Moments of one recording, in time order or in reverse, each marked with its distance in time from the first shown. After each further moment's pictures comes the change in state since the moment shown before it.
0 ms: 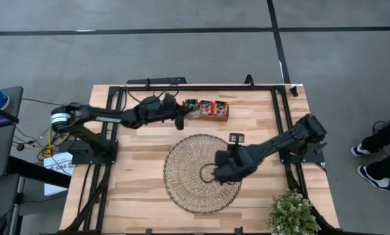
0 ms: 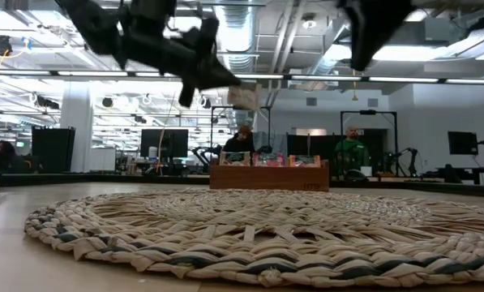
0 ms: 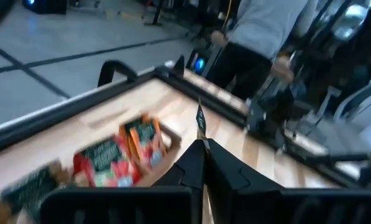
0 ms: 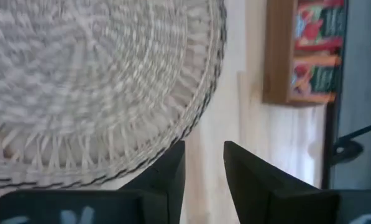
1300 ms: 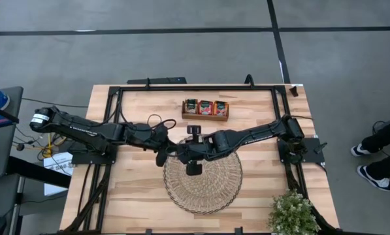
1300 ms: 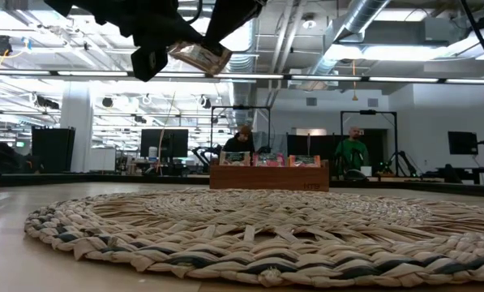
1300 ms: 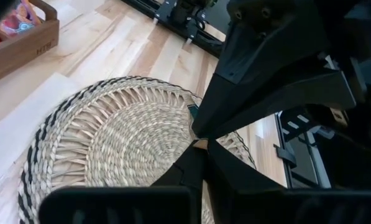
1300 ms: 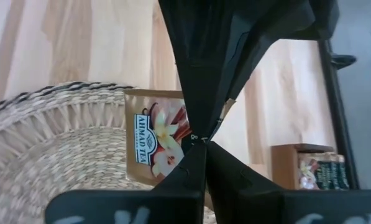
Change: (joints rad) left arm -0.417 -0.296 0.001 -0.536 -0.028 -0.177; right arm -0.174 0.216 0.325 0.528 -0.075 -0.491
